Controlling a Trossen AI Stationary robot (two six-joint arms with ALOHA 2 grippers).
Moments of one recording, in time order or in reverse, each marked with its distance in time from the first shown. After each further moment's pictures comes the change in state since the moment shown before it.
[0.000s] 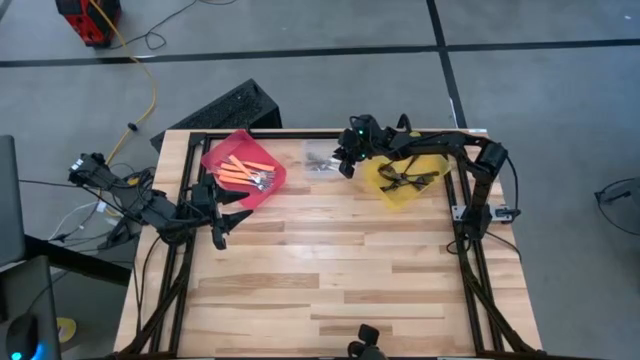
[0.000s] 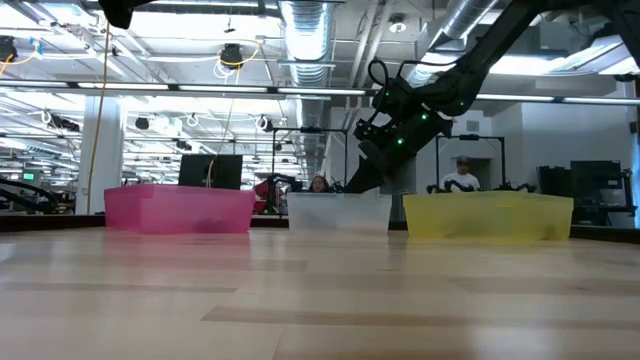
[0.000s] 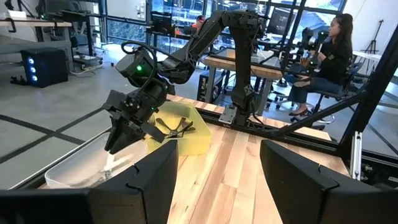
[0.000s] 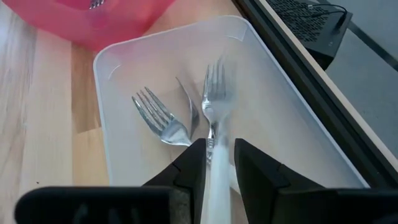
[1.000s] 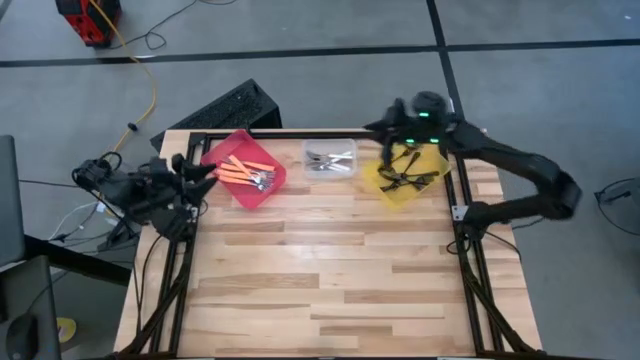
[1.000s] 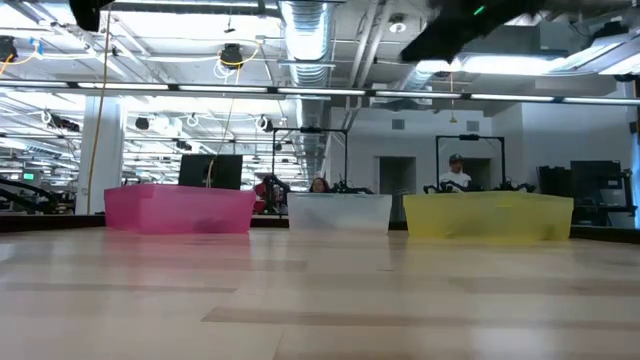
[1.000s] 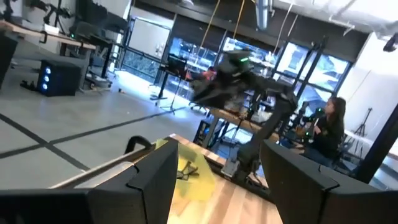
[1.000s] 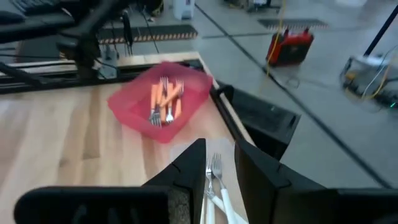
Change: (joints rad) left arm 0.000 -0.364 0.000 -0.093 -0.087 -0.011; right arm 0.000 -0.672 0.002 -0.360 -0.023 -0.015
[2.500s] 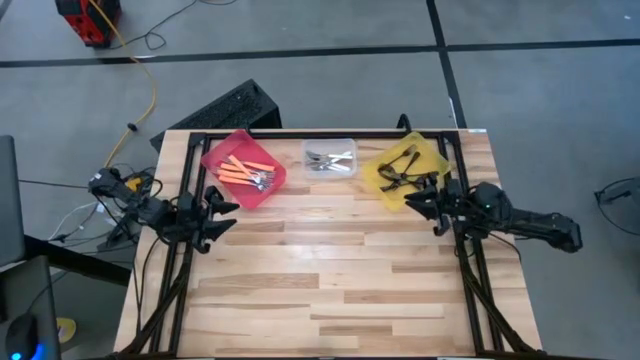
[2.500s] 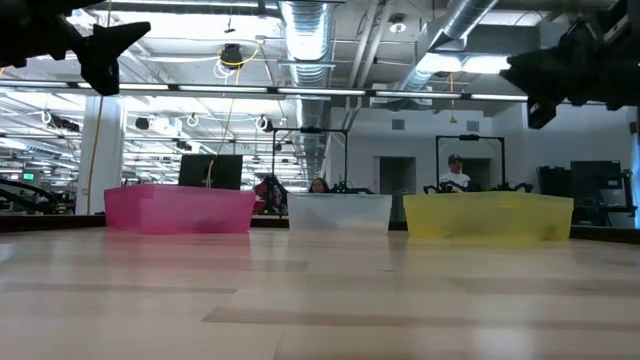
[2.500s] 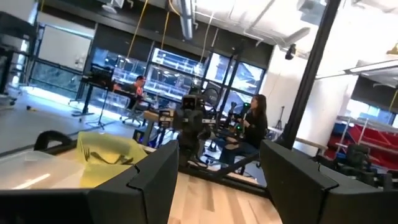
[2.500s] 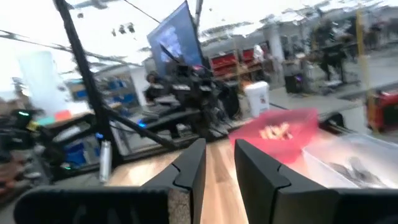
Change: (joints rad) left arm 0.000 -0.168 -0.608 0.626 0.317 0.118; right arm 0.409 -1.178 -1.063 0.435 0.113 0.465
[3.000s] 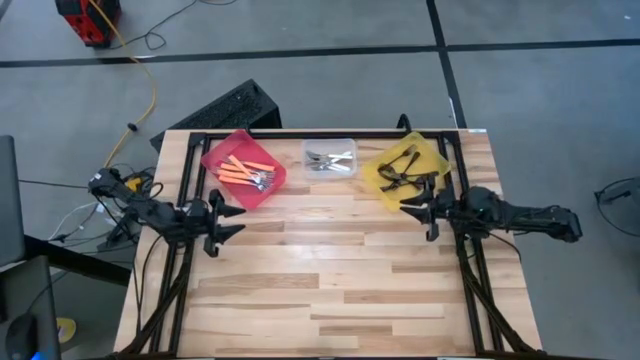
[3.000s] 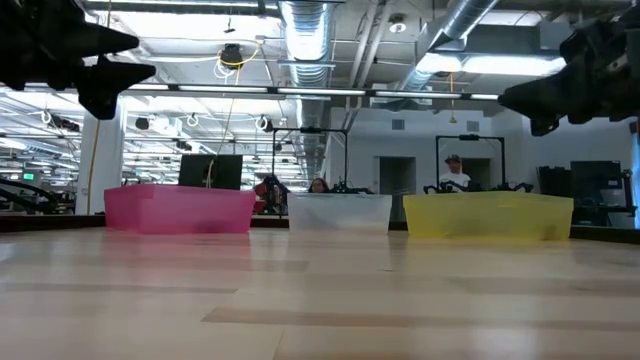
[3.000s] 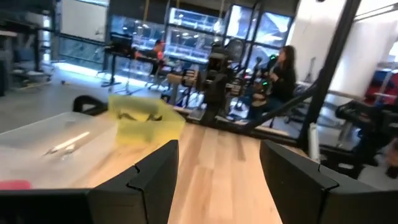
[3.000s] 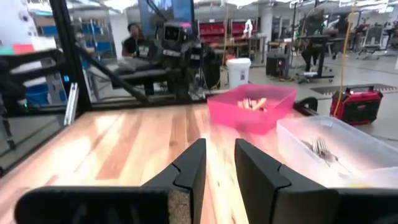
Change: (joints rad) left arm 0.000 0.000 -0.002 -0.234 -0.049 -0.022; right arm 0.117 0.015 -0.002 -0.148 0.158 -0.233
